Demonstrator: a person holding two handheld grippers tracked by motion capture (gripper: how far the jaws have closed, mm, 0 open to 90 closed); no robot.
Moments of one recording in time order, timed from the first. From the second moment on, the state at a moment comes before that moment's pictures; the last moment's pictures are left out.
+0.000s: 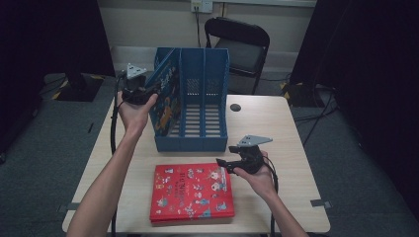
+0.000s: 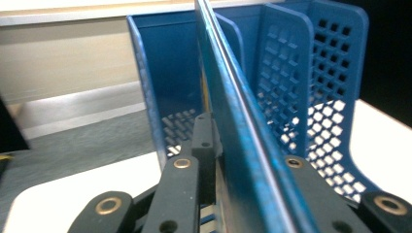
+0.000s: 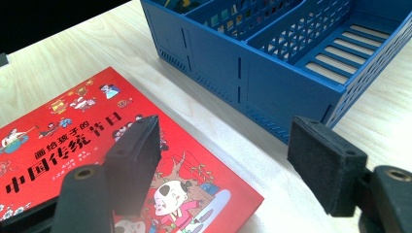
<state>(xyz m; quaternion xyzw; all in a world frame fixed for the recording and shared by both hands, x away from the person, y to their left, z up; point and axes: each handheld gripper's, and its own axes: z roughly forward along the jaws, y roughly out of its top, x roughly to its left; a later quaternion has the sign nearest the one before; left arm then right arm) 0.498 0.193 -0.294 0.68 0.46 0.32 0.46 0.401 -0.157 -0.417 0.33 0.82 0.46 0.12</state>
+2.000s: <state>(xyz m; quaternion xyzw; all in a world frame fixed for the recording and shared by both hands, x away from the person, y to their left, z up) 0.465 0.221 -0.343 0.63 0.48 0.29 0.54 0.401 -0.154 -0.417 0.32 0.82 0.46 0.12</state>
